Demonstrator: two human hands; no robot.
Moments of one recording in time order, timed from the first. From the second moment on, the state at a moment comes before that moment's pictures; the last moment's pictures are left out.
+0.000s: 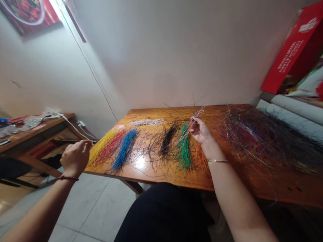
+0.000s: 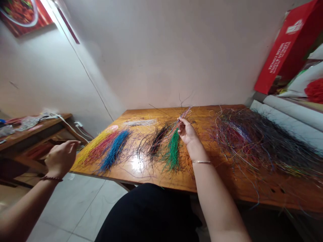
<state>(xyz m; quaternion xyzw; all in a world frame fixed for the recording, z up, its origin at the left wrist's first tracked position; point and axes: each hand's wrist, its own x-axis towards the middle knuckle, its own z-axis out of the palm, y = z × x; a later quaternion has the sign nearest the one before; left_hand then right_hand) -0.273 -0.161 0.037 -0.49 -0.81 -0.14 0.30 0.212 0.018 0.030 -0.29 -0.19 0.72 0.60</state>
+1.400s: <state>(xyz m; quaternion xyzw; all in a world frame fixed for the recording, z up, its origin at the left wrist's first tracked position) -0.050 -0.090 0.071 -0.69 -0.68 -0.18 0.19 0.230 0.009 0.040 -0.20 -0.27 0.72 0.61</state>
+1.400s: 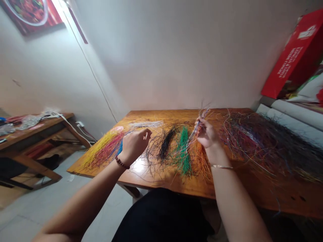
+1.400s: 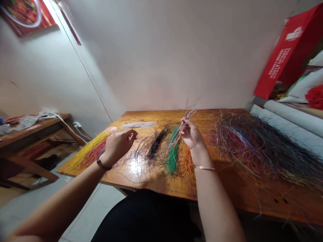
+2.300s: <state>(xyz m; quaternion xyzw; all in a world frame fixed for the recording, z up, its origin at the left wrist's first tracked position) 0.007 0.004 -0.003 -0.71 -0.38 -0.46 -0.36 0.190 0.011 0.021 -0.31 -0.29 0.72 0.55</state>
